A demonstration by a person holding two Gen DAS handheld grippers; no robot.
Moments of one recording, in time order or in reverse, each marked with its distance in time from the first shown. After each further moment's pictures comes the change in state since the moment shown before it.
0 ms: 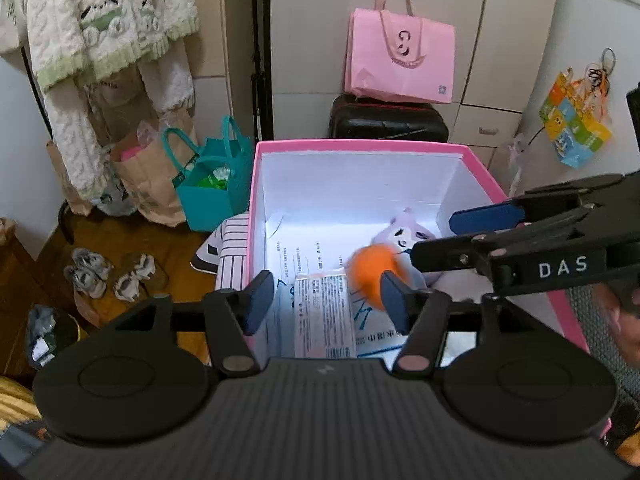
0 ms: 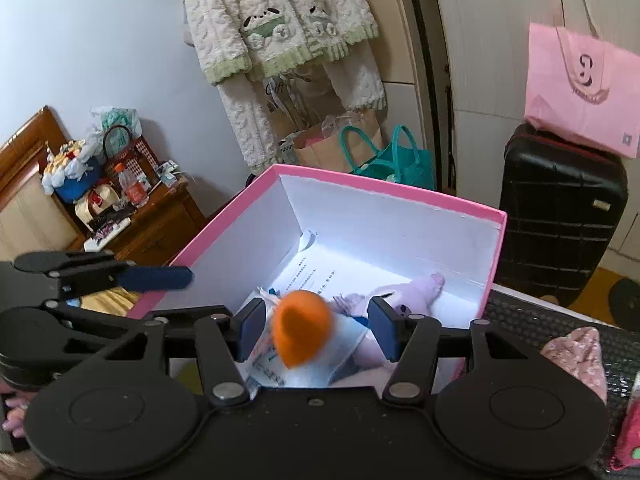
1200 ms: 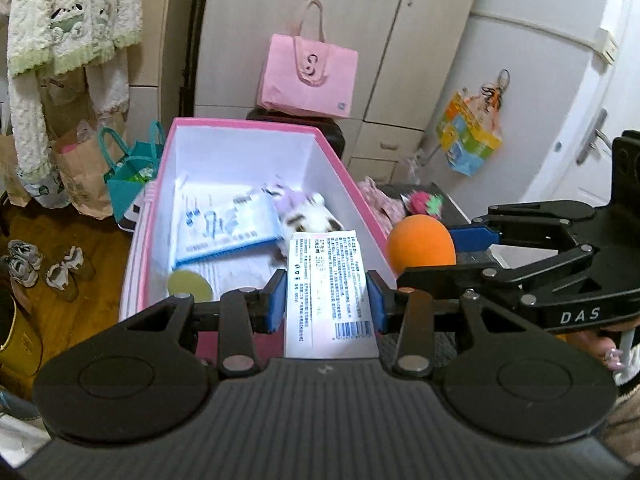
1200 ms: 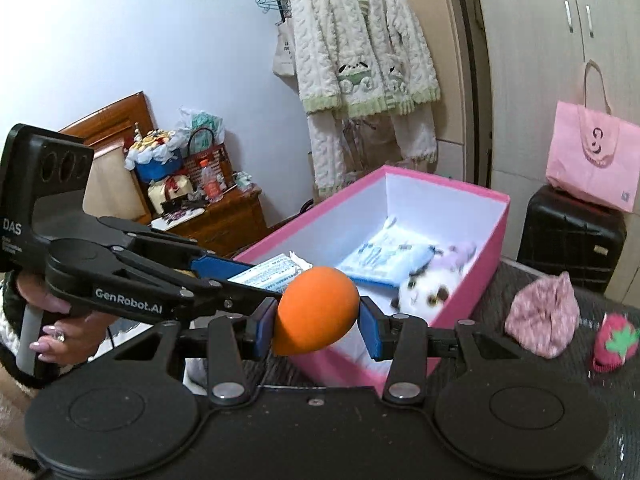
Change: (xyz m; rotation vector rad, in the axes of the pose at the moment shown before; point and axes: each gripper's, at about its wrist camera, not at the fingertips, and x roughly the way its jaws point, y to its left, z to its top) left arm -0.113 -0.046 -0.074 -0.033 -0.081 -0.254; right arm -0.146 0.067 -0.107 -0.177 -0.162 0.091
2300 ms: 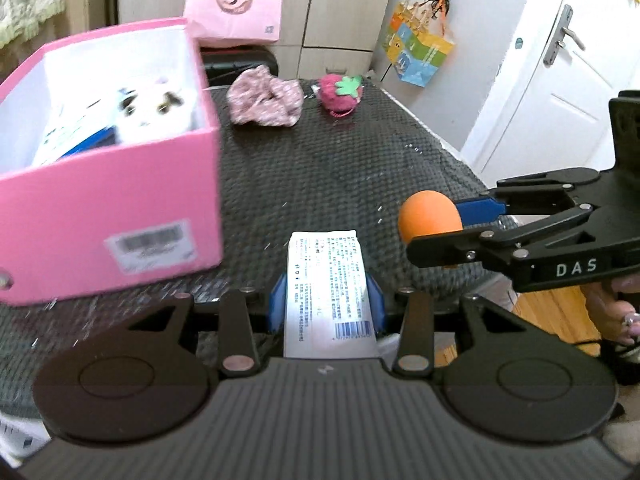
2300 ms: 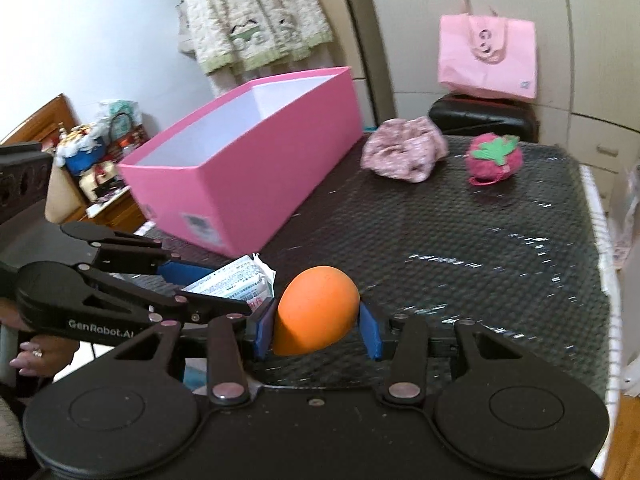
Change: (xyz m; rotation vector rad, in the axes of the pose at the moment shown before) left arm 0.073 -0.107 -0.095 0.119 0.174 -0.076; right arm -0.063 -0.085 -0.142 0.202 0.095 -0.145
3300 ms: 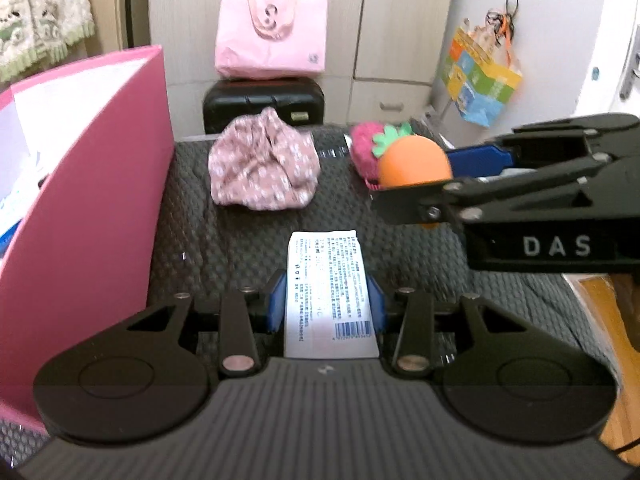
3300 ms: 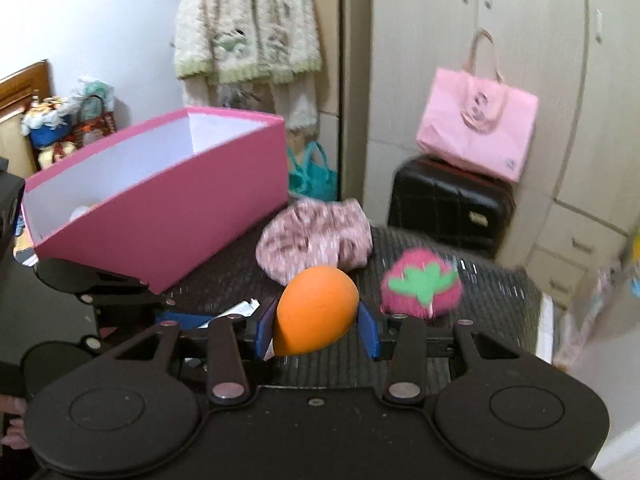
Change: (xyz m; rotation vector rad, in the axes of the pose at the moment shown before) left arm 0.119 -0.030 0.075 -0.047 -0.101 0.185; right arm 0.050 -0.077 0.087 -0.203 -0.062 -0.159
